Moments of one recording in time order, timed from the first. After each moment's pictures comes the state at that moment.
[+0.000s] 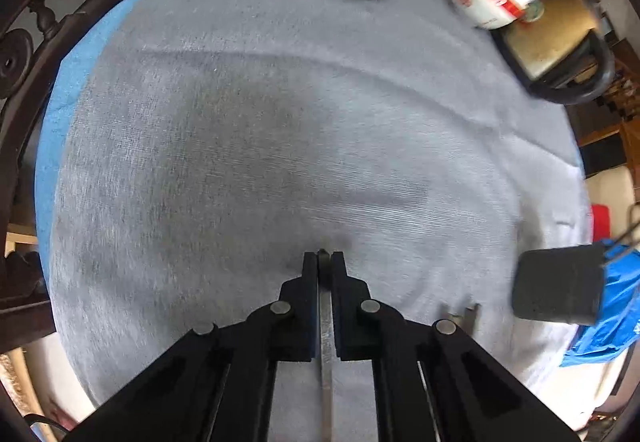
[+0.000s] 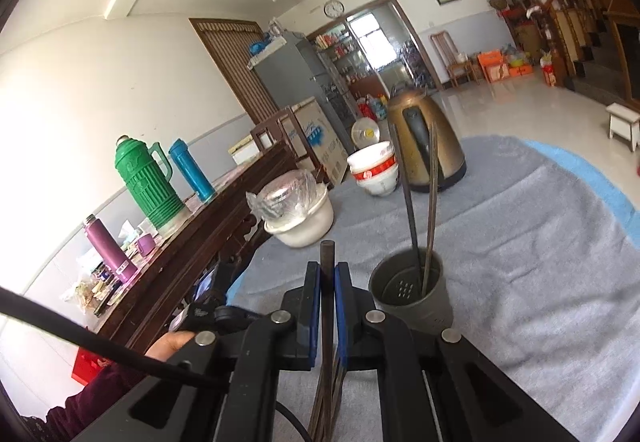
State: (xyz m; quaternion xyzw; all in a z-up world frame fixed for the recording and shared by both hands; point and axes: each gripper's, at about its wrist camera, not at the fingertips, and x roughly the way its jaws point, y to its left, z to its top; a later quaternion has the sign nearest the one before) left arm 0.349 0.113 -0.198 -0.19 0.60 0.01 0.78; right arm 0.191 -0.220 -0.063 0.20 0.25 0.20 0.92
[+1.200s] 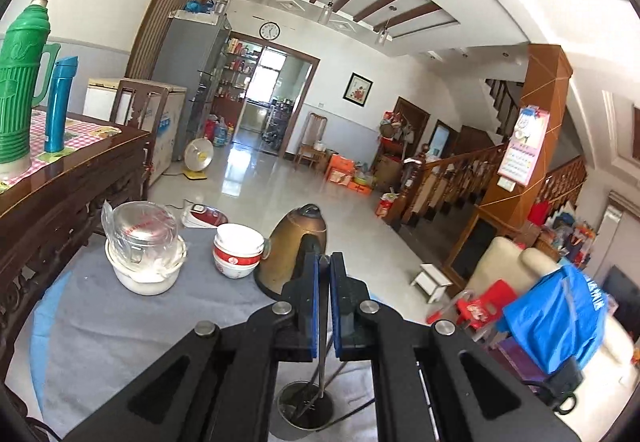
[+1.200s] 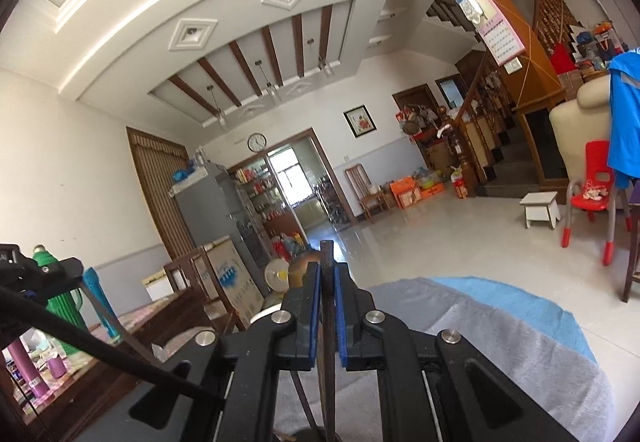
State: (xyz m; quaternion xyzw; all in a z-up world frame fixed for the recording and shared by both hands) left arm 0.259 -0.022 0.078 -0.15 0.18 -0.13 0.96; right arm 0.227 -0.260 -0.020 0.22 0.04 -0.02 0.97
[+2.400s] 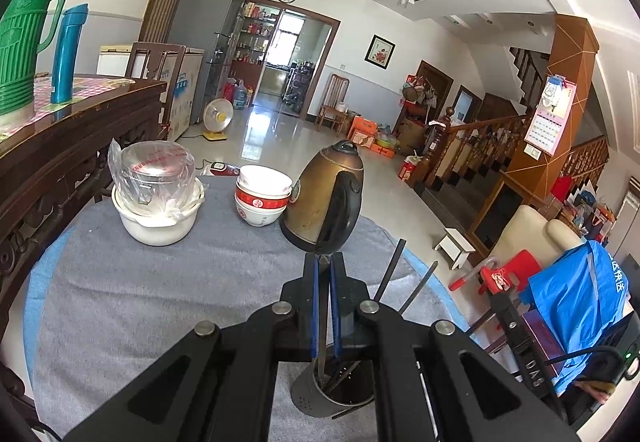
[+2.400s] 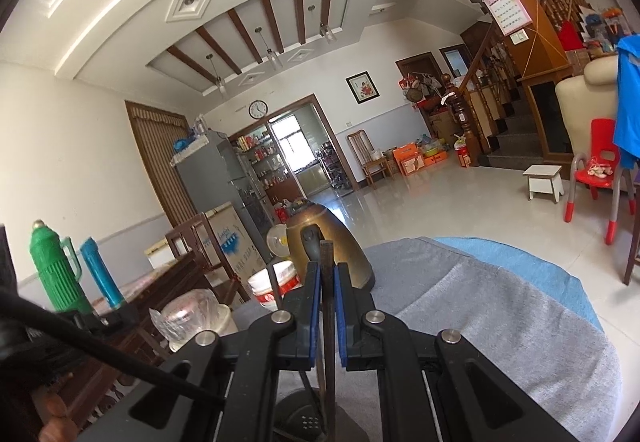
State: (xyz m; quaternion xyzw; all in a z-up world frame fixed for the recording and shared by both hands) left arm 0.291 -0.023 -0.002 -0.14 0.26 -0.11 0.95; right arm 0.235 -0.263 -0.043 0.22 0.09 0.00 0.97
